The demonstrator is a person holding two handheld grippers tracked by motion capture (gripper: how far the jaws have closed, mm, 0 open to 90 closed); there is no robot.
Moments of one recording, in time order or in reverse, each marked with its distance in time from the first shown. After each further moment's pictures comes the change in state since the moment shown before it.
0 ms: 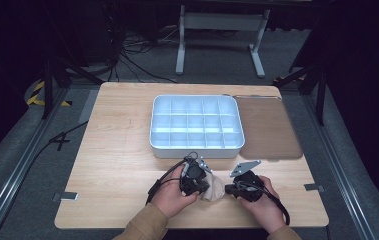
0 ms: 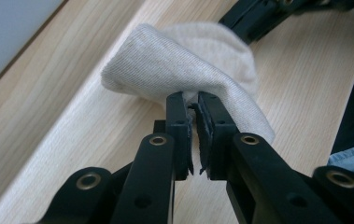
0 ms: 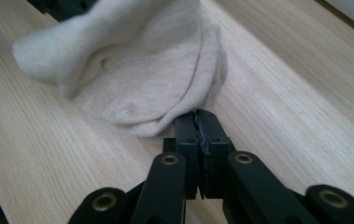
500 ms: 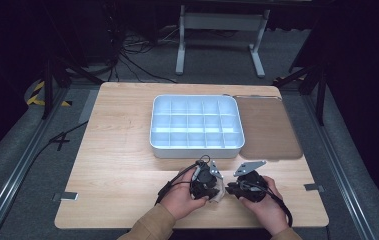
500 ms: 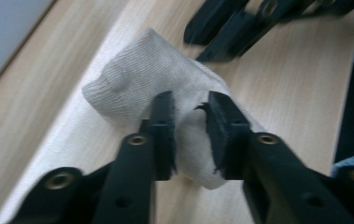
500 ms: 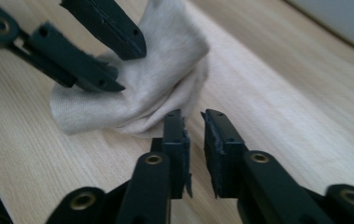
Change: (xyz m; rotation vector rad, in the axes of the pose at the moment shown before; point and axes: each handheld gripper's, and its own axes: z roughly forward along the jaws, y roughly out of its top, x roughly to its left) left arm -0.013 0.010 0.020 -0.017 0.003 0.112; right arm -0.004 -0.004 -0.014 -0.035 -0.026 0.037
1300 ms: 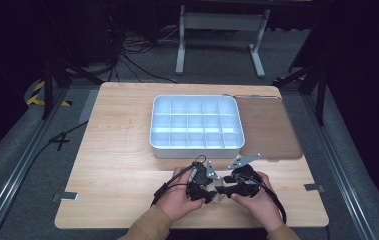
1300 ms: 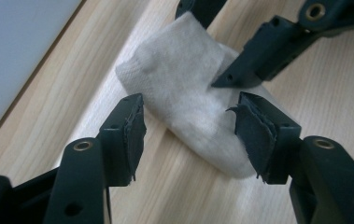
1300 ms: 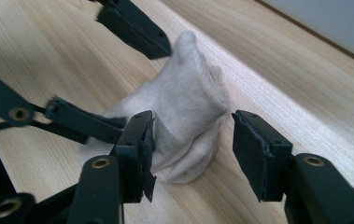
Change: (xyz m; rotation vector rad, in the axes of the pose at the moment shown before) left arm 0.003 -0.010 -0.005 0.009 0.068 0.007; right arm 0.003 0.020 0.012 -0.018 0.078 0.063
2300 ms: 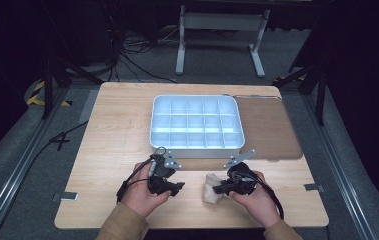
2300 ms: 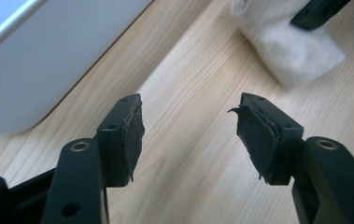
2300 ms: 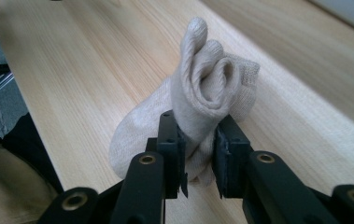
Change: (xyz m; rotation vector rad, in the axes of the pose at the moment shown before) left arm 0.038 -0.061 -0.076 -0.049 0.101 -0.173; right arm 0.005 0.012 0.000 0.051 0.110 -0.014
